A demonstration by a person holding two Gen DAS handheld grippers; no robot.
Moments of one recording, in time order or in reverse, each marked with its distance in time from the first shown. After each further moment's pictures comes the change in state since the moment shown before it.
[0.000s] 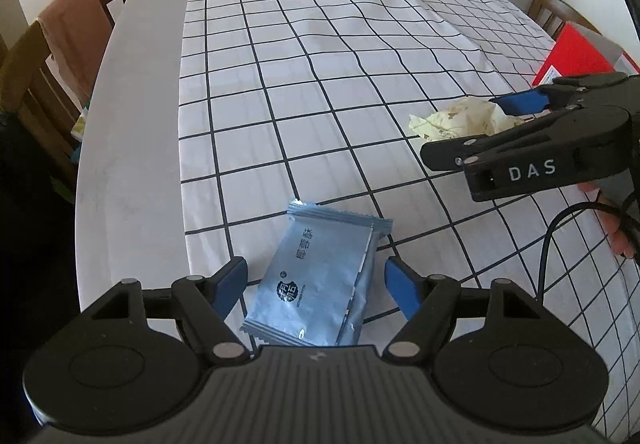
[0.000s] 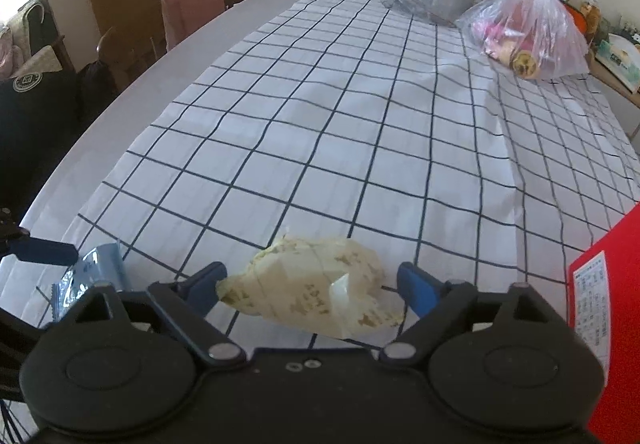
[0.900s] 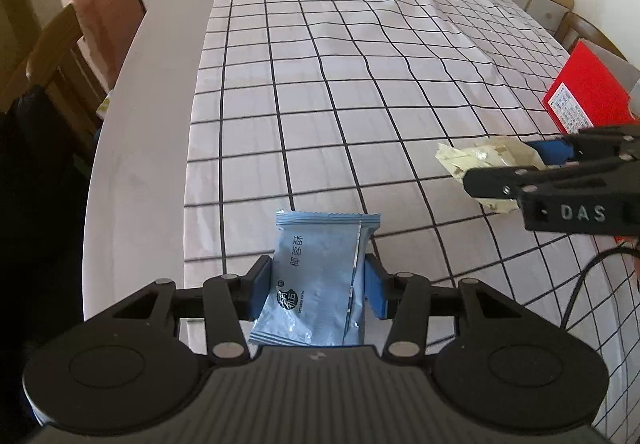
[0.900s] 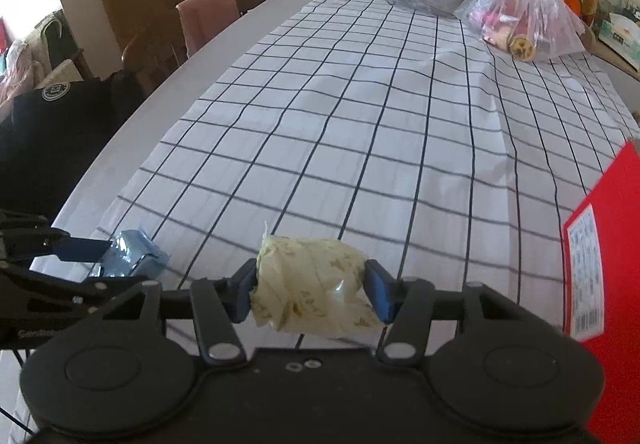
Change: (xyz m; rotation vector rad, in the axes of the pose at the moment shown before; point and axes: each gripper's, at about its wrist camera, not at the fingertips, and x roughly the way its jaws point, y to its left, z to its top) left arm -0.014 -0.020 -0.008 -0.102 -0.008 0.065; right arm -0.042 -0.013 -0.030 0.053 -0.017 0.083
